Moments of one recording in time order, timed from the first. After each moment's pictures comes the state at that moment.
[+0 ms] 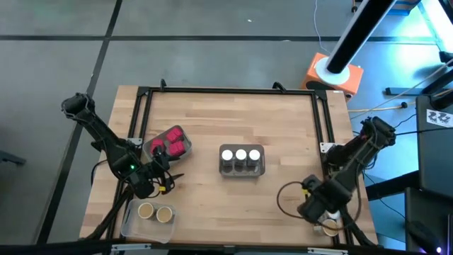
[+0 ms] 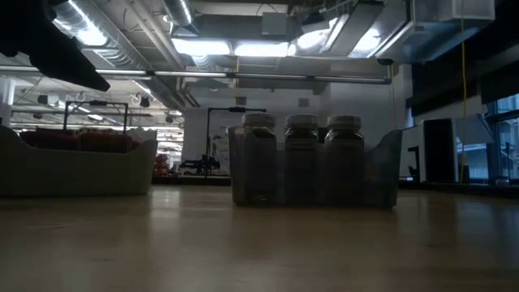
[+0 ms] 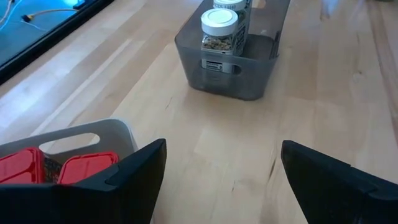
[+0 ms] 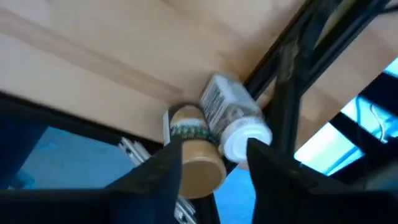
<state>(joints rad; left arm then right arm) -0.81 1.06 0.59 -0.51 -0.92 -0.85 0.82 1.52 1.36 -1.44 -0.33 1.84</state>
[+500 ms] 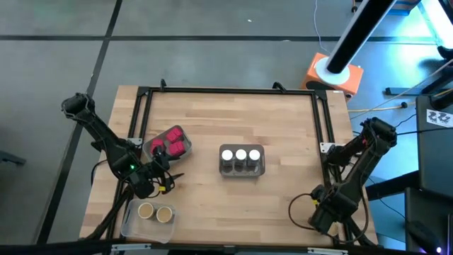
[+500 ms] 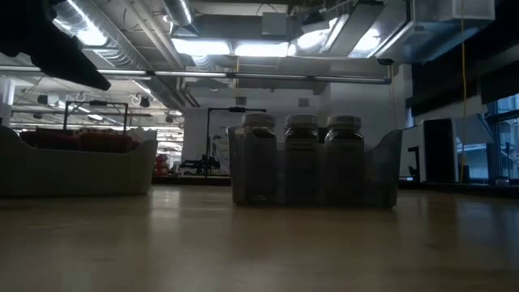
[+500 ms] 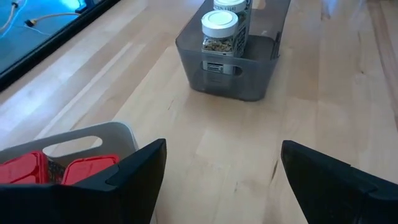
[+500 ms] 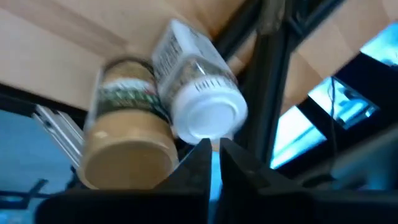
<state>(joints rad) -0.81 1.06 0.59 -0.51 -0.93 -0.84 0.98 1.52 1.18 -1.30 -0.49 1.88</state>
